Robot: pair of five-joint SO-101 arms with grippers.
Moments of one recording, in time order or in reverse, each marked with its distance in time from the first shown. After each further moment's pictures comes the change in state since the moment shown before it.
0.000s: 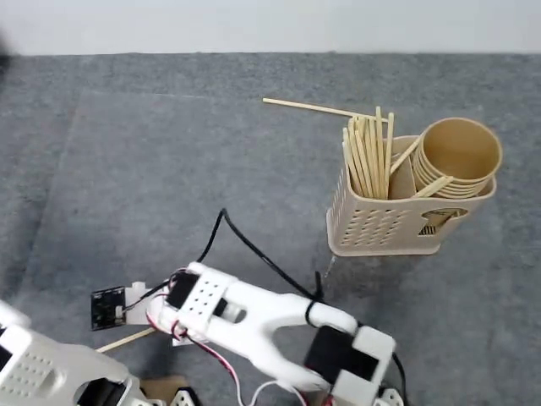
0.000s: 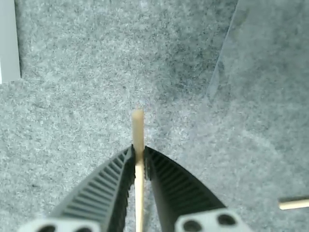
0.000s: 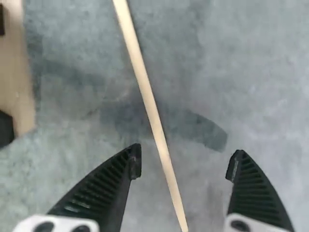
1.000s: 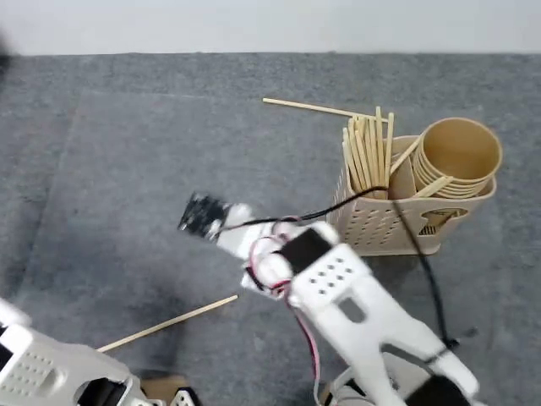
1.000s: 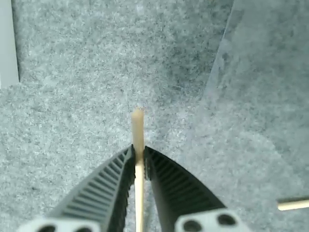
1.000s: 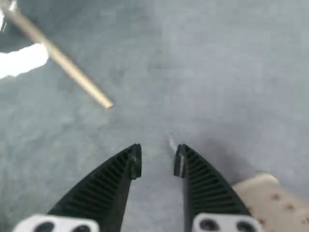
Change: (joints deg) left arm 0.6 0.0 0.0 0.0 0.0; right arm 22.6 -35.3 15.9 12.1 -1.8
